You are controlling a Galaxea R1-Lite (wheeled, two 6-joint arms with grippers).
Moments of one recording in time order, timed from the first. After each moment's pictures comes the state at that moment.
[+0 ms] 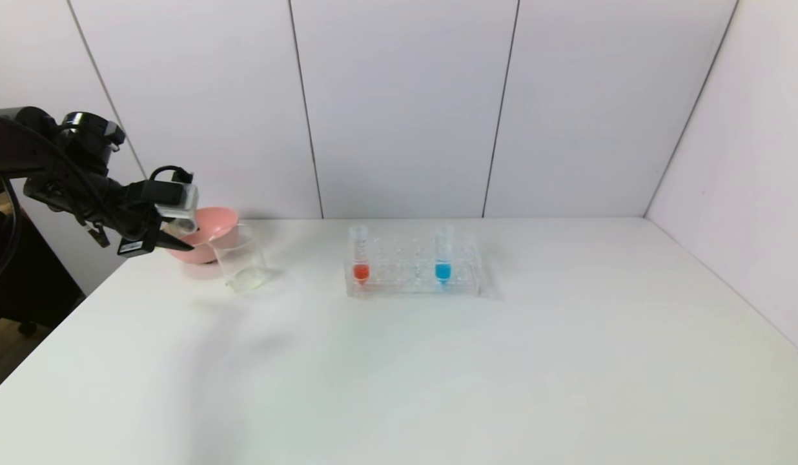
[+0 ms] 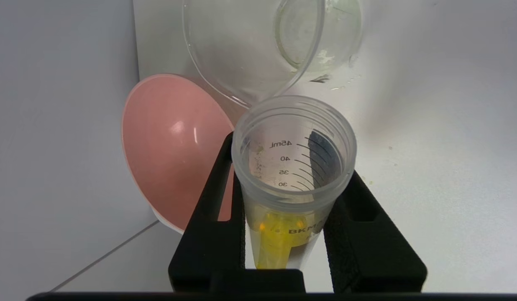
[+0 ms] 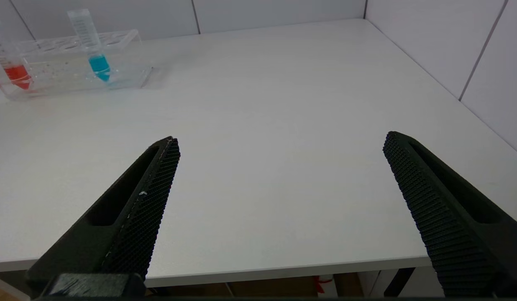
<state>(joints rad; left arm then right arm) 0.22 2.14 -1.98 0.83 -0.44 1.65 0.00 0.00 0.00 0.00 -0.04 0.10</state>
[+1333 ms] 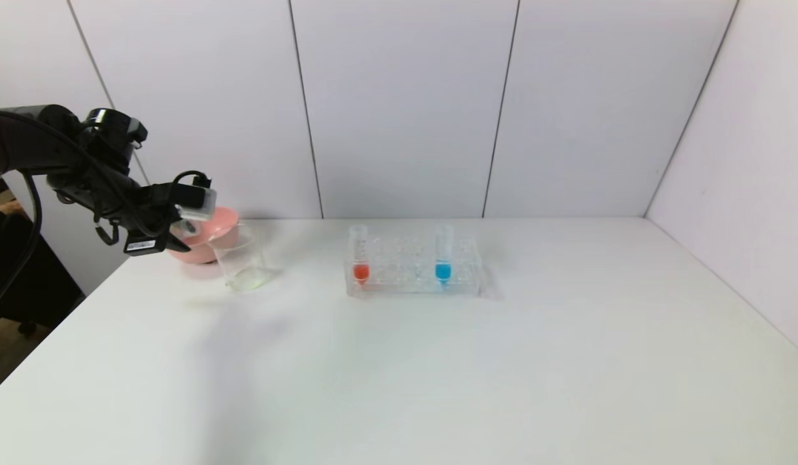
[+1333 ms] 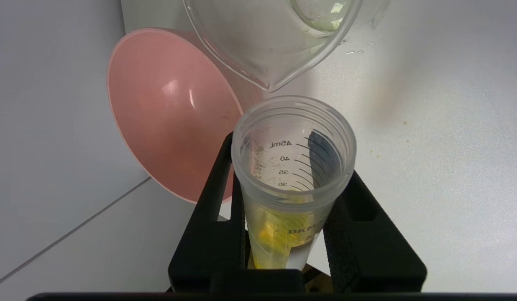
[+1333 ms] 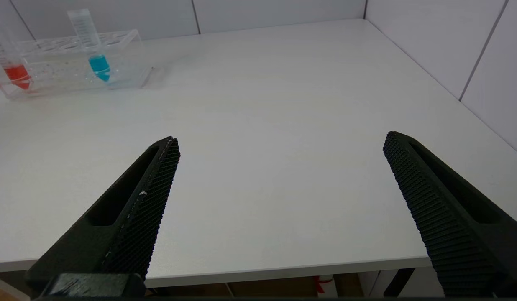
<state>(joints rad) 0.15 2.15 -2.00 0.80 -0.20 1.55 0.00 0.00 0.00 0.00 -0.04 0.10</state>
